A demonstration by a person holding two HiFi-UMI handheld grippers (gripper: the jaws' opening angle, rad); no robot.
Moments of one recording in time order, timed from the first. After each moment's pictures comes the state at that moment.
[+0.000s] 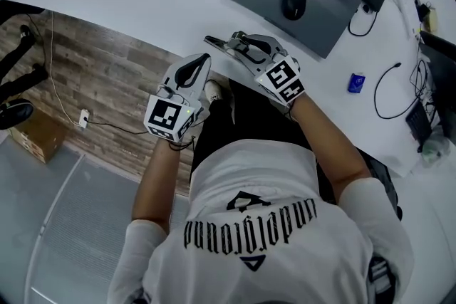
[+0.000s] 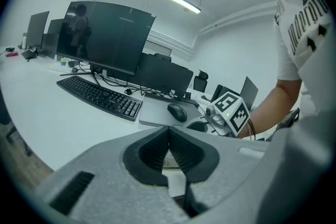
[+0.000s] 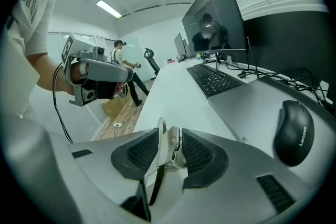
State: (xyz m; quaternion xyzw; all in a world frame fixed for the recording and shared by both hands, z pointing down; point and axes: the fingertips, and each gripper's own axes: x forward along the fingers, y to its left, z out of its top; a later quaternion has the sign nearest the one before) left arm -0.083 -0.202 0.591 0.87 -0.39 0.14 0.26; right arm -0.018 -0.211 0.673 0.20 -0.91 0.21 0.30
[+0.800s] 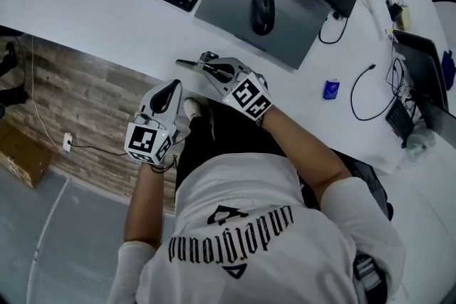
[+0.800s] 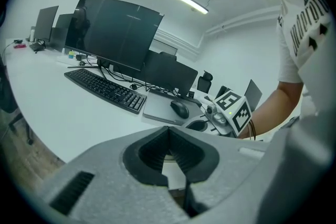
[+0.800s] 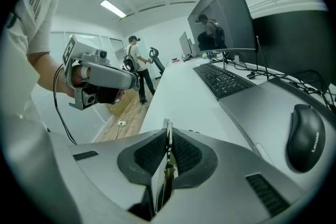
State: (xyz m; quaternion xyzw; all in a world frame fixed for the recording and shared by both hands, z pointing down) left arm -0.093 -0.190 0.603 0.86 -0.41 0.13 0.29; right arm -0.036 -0.199 0.674 0.17 -0.92 0.20 0.30
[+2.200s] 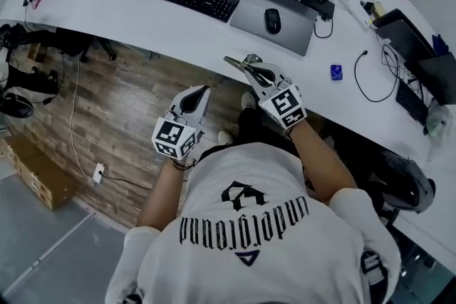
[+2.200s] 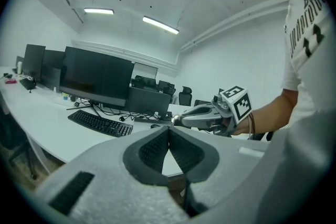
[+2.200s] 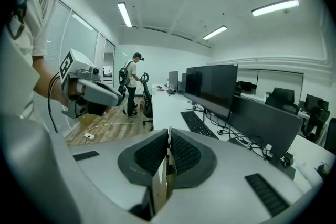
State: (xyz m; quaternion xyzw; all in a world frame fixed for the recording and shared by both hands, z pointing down) left arm -0.144 -0.049 0.444 0.91 -0.37 0.08 0.16; right arm -0.044 -0.094 0.459 0.34 -0.91 0.03 0.22
